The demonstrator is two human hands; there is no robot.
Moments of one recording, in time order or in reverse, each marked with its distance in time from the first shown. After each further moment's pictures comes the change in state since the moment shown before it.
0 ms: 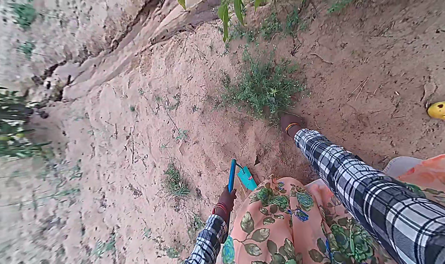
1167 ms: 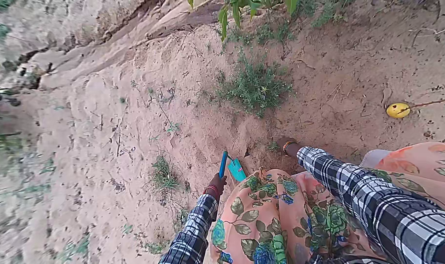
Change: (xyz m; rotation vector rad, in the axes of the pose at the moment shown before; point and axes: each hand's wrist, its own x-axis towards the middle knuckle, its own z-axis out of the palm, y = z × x) left_hand 0.002 0.004 0.002 -0.014 0.005 0.017; right_hand -0.018 0.086 0.104 -0.472 -0.001 -0.217
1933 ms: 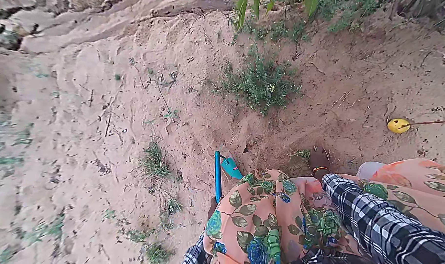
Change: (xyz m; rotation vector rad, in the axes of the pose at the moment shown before) left_hand -0.192 0.030 0.017 -0.381 0.076 -0.167; right_hand -0.038 0.111 0.074 0.040 0.225 0.383
